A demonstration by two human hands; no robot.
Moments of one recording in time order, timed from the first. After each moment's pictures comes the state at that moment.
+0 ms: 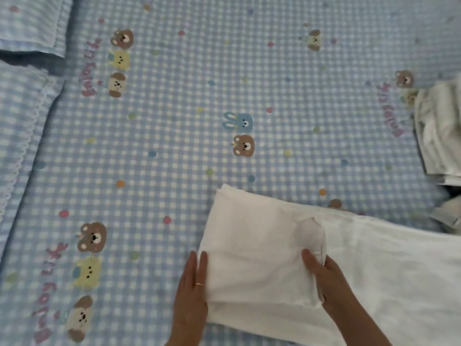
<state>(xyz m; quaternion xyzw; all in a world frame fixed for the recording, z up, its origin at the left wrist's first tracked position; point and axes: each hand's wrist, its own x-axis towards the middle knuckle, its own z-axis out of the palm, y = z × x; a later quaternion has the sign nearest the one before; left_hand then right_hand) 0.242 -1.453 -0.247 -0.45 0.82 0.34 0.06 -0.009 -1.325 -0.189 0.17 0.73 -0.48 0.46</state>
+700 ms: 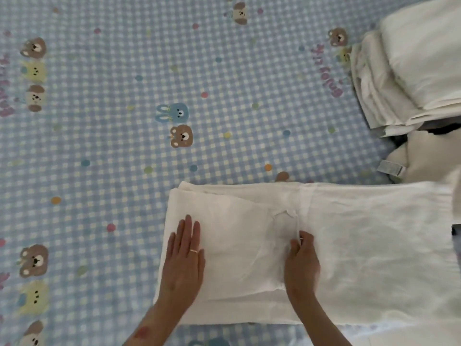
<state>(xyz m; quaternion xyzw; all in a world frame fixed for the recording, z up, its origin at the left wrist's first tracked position) 0.142 -1.437 -0.240 -0.28 0.93 0.23 0.06 -0.021 -1.249 -0.237 0.04 0.96 -0.22 0.18</state>
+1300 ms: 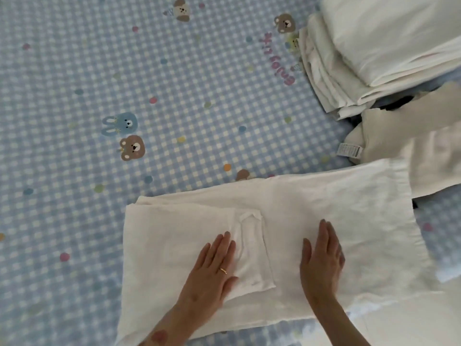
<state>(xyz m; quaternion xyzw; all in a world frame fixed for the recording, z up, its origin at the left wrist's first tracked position) 0.074 -1.354 -0.252 -0.03 0.97 0.23 0.13 -0.068 -1.142 -0.256 -0.03 0.99 -0.12 0.06</state>
